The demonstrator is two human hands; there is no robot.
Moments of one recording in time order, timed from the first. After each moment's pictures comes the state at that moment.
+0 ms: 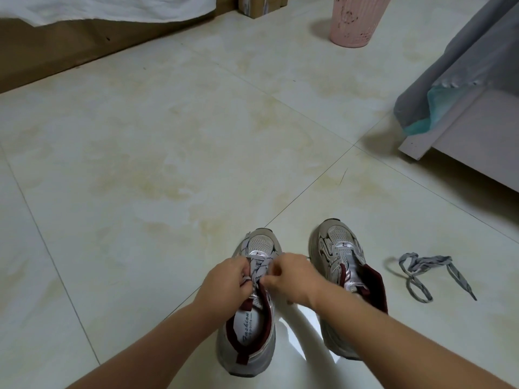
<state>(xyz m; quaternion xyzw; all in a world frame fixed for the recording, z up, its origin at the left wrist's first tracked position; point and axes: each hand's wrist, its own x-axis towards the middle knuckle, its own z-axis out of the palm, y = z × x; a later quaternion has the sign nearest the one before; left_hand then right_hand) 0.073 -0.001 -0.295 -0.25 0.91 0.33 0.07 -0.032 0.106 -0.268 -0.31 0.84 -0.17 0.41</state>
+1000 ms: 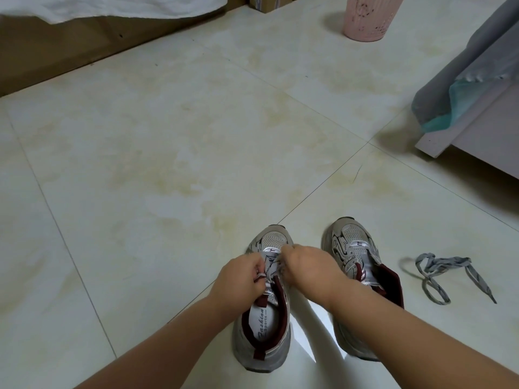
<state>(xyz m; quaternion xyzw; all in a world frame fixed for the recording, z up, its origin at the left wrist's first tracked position) 0.073 -0.005 -0.296 -0.26 0.89 0.36 0.08 -0.036 0.102 -0.265 -0.47 0.85 -0.01 0.25</state>
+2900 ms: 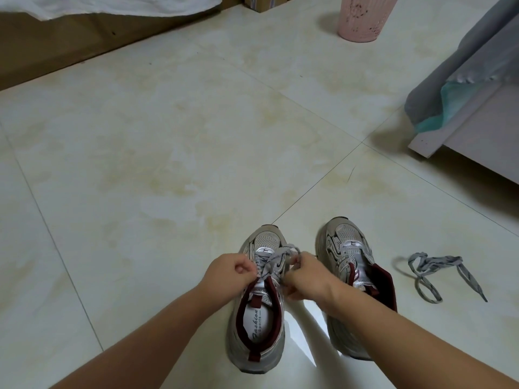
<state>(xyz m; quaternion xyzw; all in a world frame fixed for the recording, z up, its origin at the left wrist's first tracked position) 0.073 -0.015 -0.300 -0.35 0.76 0.55 0.07 -0.032 0.115 -0.275 -0.06 0.76 -0.41 0.50</state>
